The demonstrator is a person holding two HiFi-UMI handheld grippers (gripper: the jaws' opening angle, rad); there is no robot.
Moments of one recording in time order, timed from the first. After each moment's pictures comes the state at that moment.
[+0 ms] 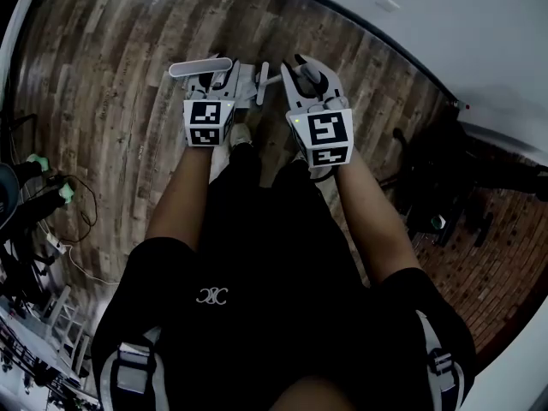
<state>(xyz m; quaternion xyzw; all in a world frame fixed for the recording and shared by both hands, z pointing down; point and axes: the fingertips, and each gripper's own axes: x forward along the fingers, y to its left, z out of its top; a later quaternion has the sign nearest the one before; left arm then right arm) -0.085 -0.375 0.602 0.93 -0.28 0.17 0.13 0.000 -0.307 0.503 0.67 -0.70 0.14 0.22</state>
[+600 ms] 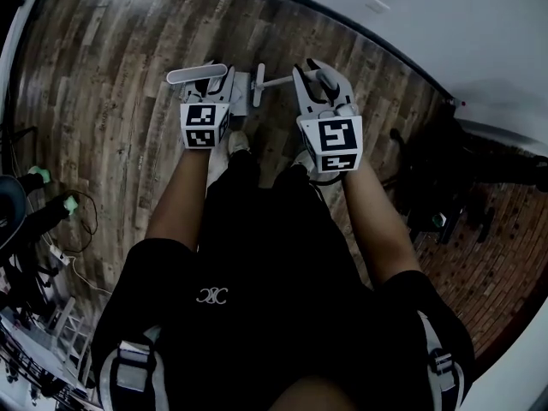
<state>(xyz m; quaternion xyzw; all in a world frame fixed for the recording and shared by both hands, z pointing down) -0.079 -0.377 0.605 0.93 -0.27 0.18 0.14 0.031 -0.290 0.479 0.69 -0.67 0.12 0.23</state>
